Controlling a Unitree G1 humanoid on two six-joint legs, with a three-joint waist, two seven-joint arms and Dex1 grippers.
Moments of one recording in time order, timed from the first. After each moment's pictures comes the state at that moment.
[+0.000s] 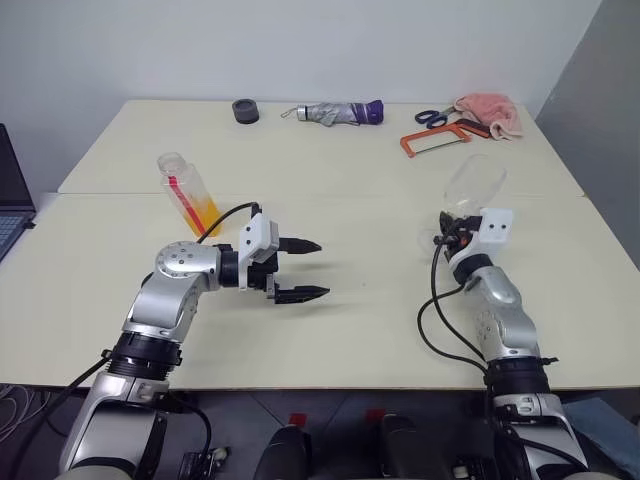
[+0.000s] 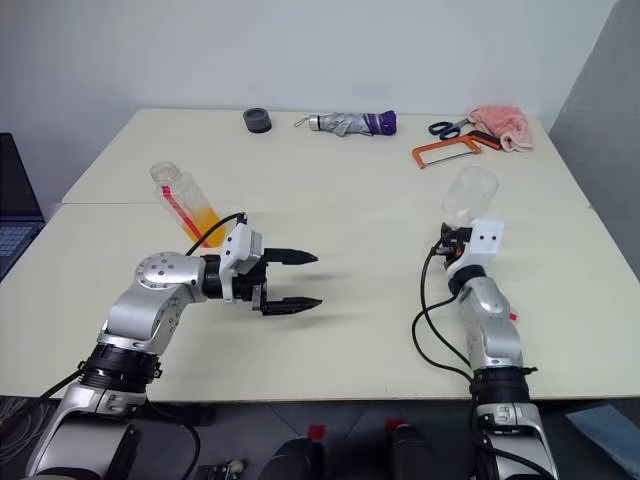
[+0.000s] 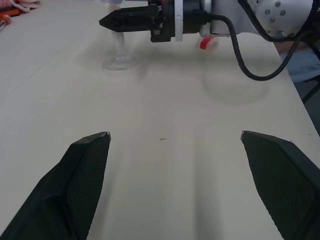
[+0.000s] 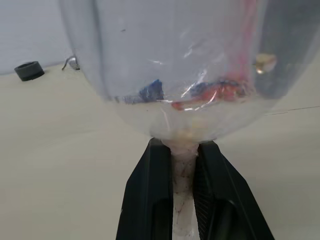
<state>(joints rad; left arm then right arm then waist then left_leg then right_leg) -0.53 0.60 -0.11 0.15 -0.34 0.21 -1.27 -0.43 -0.18 -0.11 0.25 0.28 0.08 0.16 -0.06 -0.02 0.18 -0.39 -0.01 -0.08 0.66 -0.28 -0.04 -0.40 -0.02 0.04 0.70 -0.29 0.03</state>
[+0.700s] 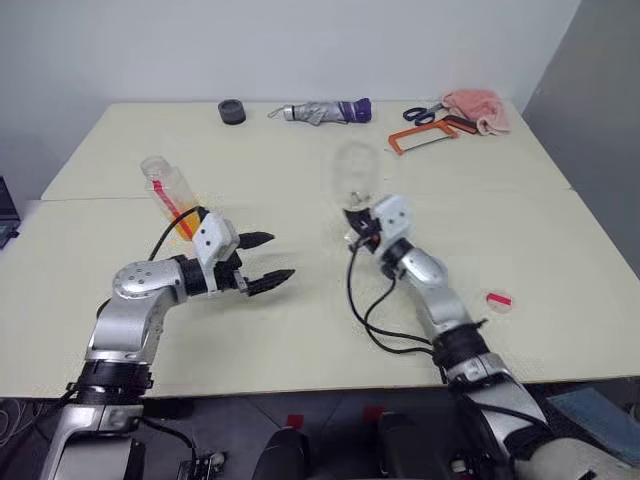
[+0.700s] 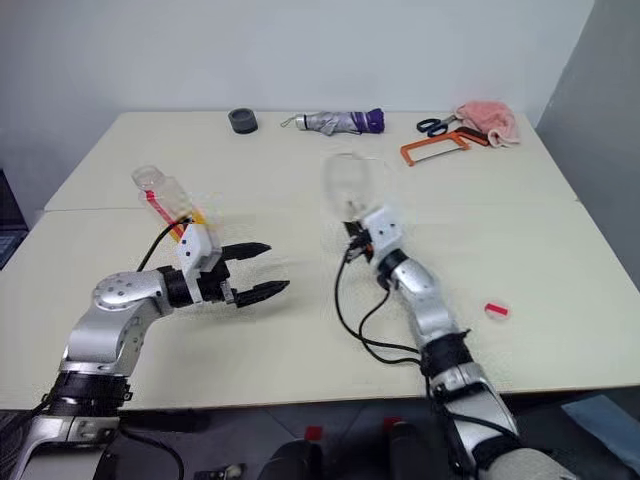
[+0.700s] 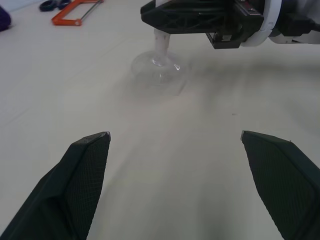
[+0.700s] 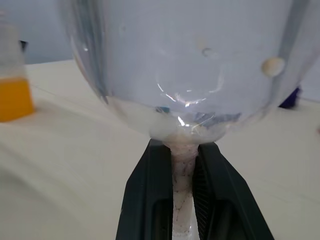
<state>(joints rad) -0.35 0.66 0.08 0.08 -0.34 0.24 -1.04 -0.74 -0.01 0.13 0.66 0.06 -0.27 0.43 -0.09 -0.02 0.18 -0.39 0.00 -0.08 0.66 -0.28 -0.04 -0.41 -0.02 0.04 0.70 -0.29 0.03</state>
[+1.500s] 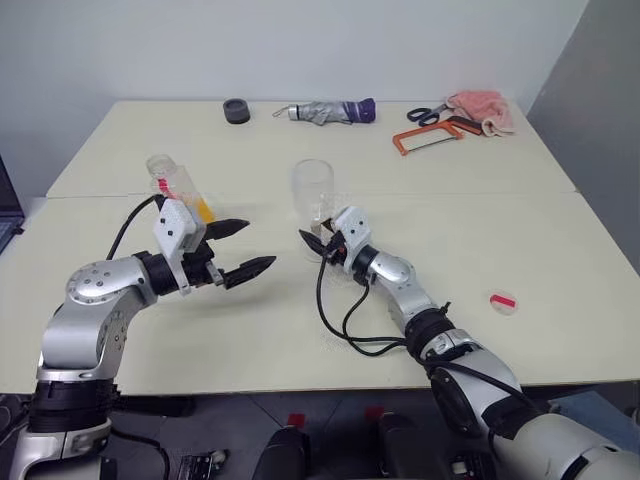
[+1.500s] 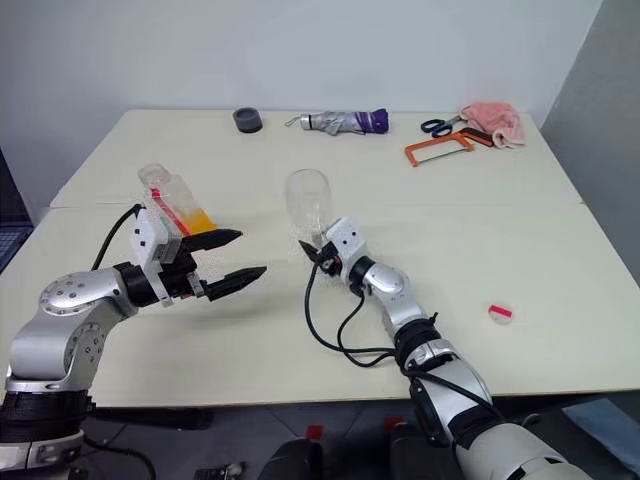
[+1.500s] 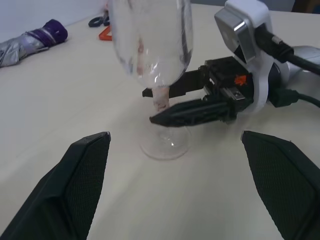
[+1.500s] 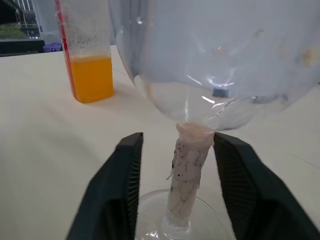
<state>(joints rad) -0.30 0.73 0.19 -0.12 -0.46 0.39 -0.97 -0.88 0.08 0.12 1.04 0.02 -0.43 0.53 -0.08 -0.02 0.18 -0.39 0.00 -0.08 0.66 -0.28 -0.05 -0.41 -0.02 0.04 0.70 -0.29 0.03</state>
